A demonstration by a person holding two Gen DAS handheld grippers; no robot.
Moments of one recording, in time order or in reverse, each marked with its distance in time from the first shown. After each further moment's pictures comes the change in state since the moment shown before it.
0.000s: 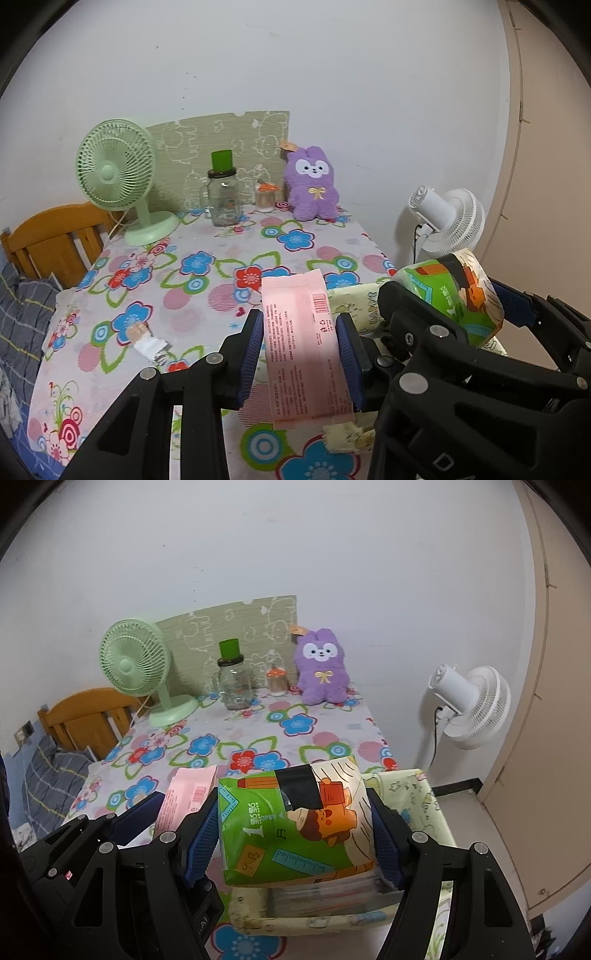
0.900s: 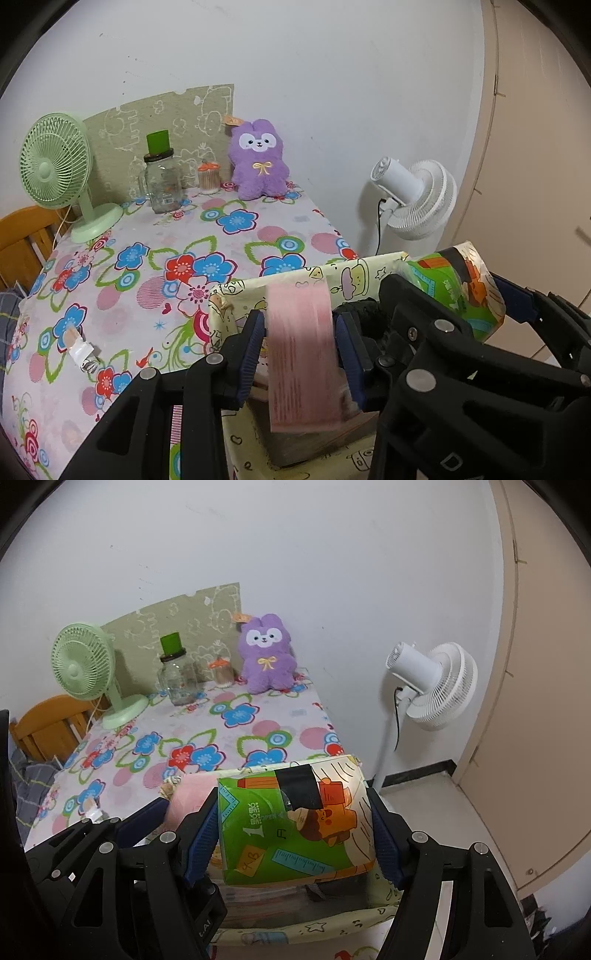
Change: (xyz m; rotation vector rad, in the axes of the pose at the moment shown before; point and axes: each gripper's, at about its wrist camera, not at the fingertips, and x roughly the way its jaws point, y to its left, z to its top) left arm 0.054 -0.056 -0.003 0.063 0.077 -0.107; right arm 0.029 -0.066 -0.010 0.069 0.040 -0.112
